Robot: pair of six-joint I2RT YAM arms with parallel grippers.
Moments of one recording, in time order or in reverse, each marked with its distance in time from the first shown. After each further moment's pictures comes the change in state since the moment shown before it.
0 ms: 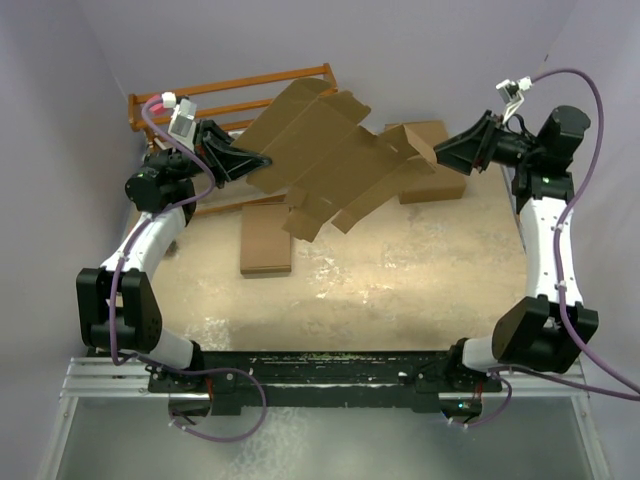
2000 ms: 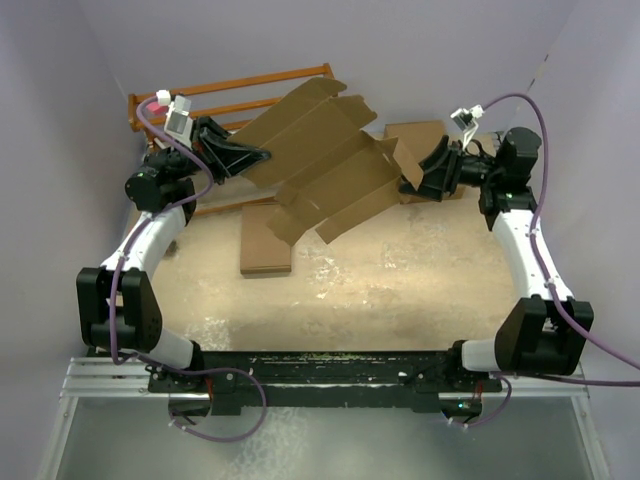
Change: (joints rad) left arm 0.000 0.003 0.006 0.002 -0.058 0.000; right arm 0.166 -0.031 -0.230 0.177 -0.044 0.000
